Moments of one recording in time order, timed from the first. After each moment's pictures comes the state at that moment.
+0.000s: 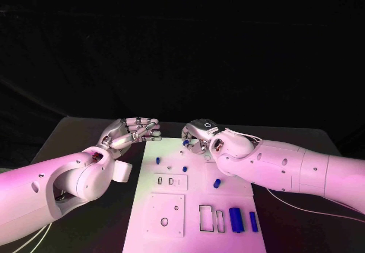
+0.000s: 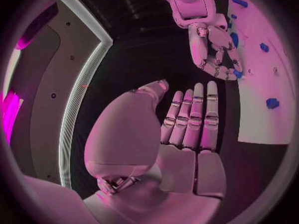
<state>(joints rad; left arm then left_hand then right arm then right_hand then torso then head) 1.19 -0.95 -0.01 1.67 -0.08 -0.31 0.45 1.45 -0.15 0.40 0.21 0.21 0.88 0.22 0.21 0.14 0.99 0.19 0.08 0.07 0.99 0.14 0.25 0.21 0.17 0.91 0.24 0.29 0.13 1.29 -0.50 -0.16 1.26 -1.65 -0.46 -0.18 1.33 -0.20 0.62 0.03 0.16 1.06 0.12 0.30 0.42 1.27 0.07 0.08 0.17 1.47 -0.01 1.42 1.21 0.08 1.38 0.08 1.35 1.21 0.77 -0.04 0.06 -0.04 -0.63</state>
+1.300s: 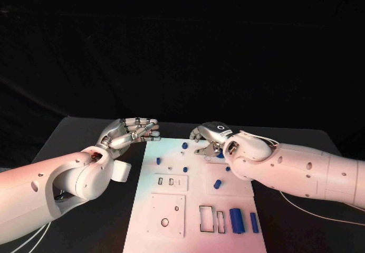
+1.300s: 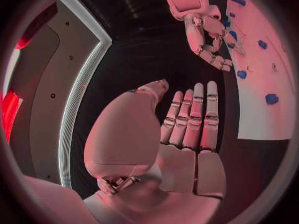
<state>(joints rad) 1.19 -0.96 -0.01 1.67 -0.08 -0.31 0.44 1.44 -0.16 0.41 0.21 0.21 0.87 0.22 0.21 0.14 0.99 0.19 0.07 0.07 0.99 0.14 0.25 0.21 0.17 0.91 0.24 0.29 0.13 1.29 -0.64 -0.16 1.39 -1.62 -0.45 -0.17 1.45 -0.19 0.18 0.16 0.14 0.90 0.16 0.16 0.41 1.07 0.10 0.15 0.12 1.47 0.01 1.39 1.11 0.10 1.30 0.12 1.21 1.08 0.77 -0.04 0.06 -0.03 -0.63</state>
